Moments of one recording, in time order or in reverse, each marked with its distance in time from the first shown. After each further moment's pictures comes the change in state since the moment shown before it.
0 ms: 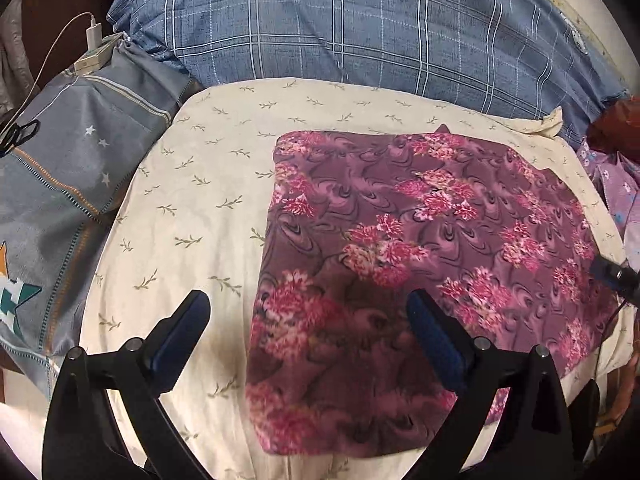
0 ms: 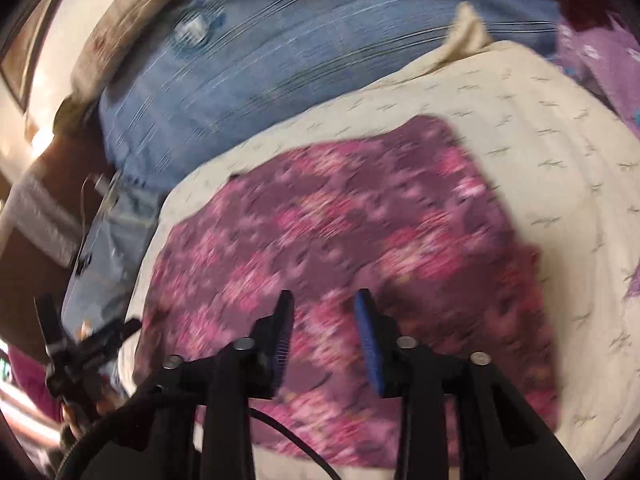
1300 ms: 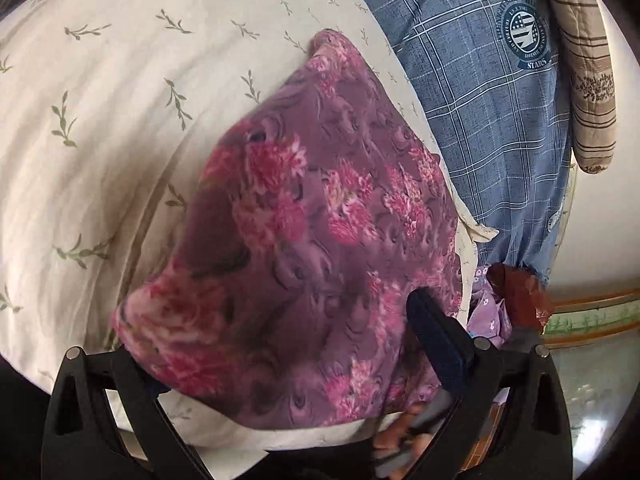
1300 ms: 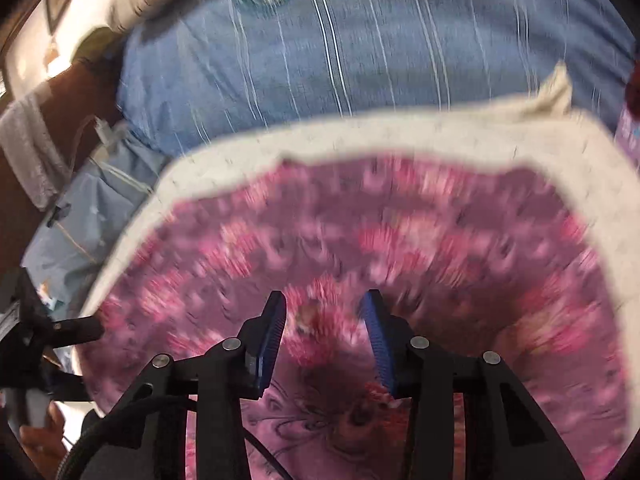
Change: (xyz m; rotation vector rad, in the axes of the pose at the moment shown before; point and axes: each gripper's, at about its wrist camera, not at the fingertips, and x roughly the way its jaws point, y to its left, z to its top) left arm 0.043 0.031 -0.043 -0.708 0.265 -0.527; right arm 0.088 0.073 0.000 -0.211 -0.037 -0.122
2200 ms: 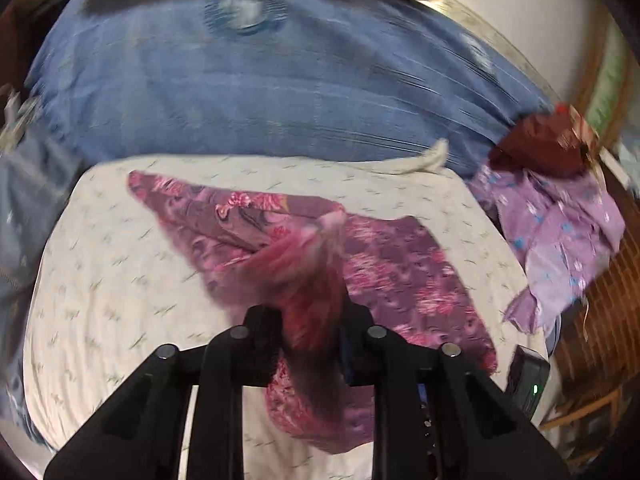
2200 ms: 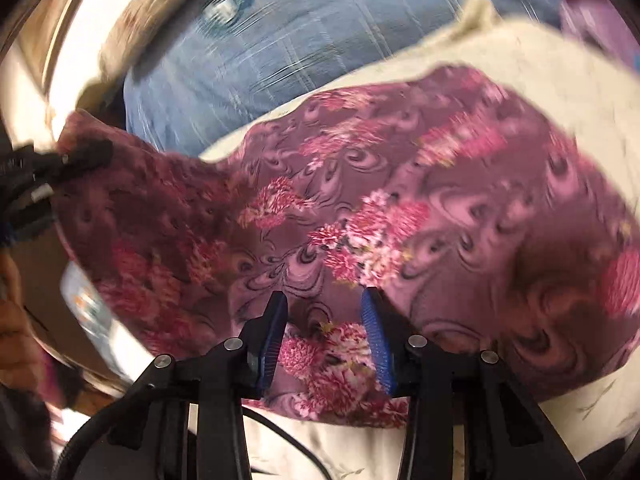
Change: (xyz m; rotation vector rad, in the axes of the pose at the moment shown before) left arm -0.007 -0.227 -0.088 0.875 -0.240 0.237; right arm -0.069 -0.088 -0.091 0.269 -0.035 0.213
